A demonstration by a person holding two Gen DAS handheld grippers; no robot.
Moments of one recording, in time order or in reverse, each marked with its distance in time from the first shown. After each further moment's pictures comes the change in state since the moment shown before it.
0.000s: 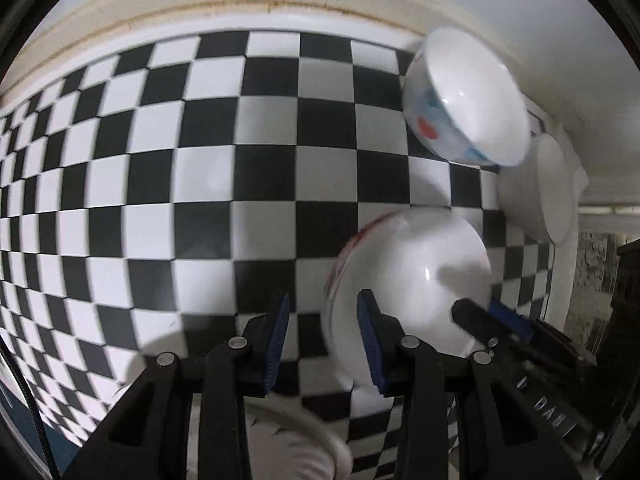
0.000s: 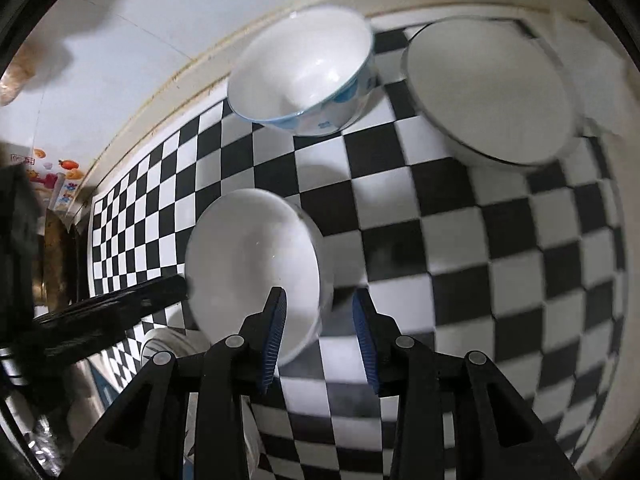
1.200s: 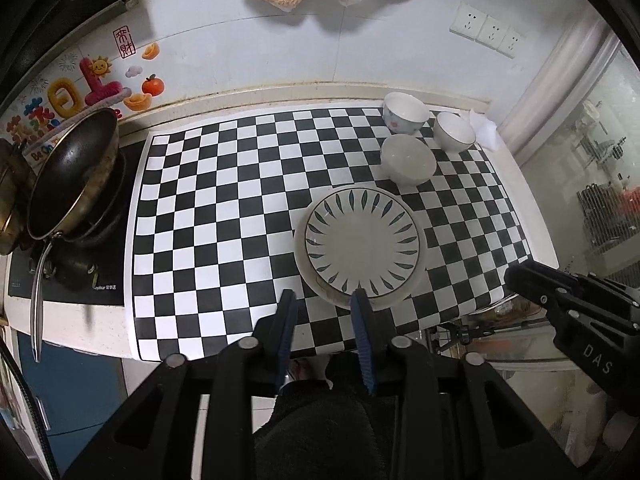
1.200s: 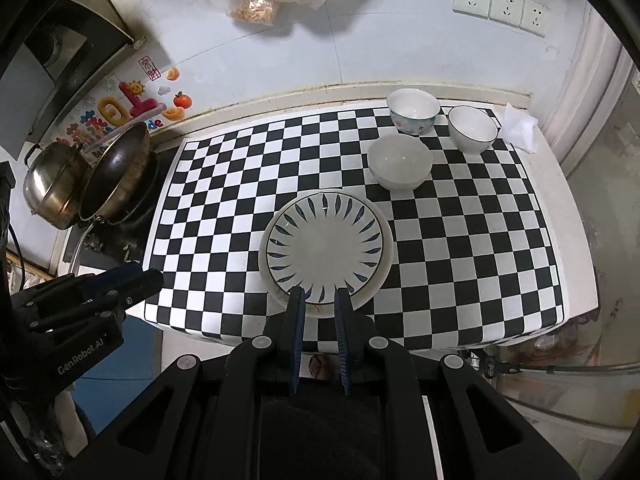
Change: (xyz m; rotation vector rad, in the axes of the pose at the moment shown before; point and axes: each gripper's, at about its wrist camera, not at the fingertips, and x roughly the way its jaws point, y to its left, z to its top) left arm -0.241 0.122 -0.320 0.239 -0.417 0.089; right arm -0.185 0.238 -0.334 -0.183 -0.318 -0.174
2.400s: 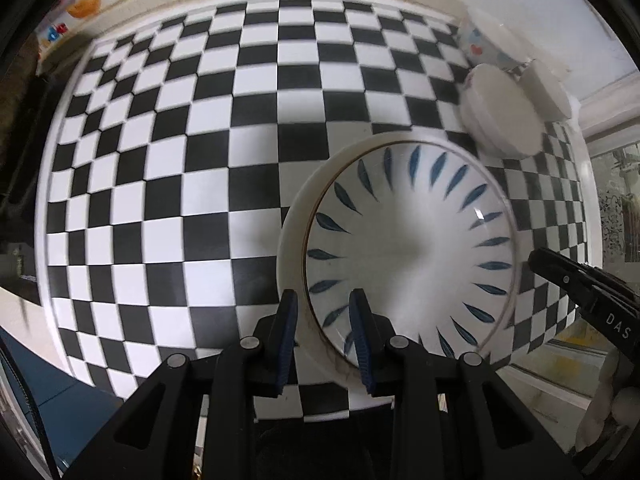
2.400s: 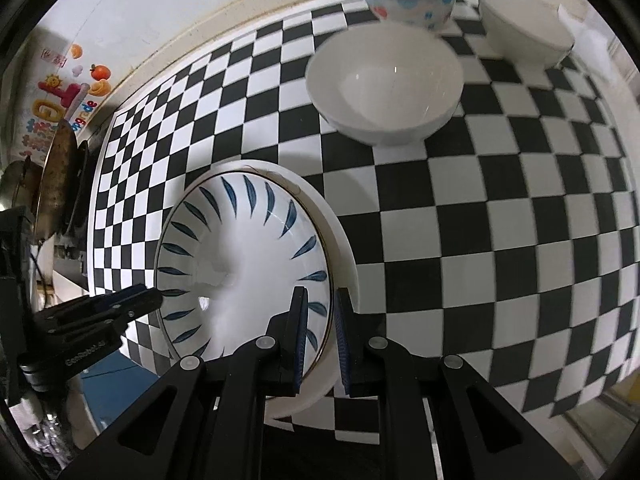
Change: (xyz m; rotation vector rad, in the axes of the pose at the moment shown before) left arm 0.207 0.016 0.050 -0.126 0.297 0.008; right arm 0.235 -0.100 0.070 0.059 0.261 0.084
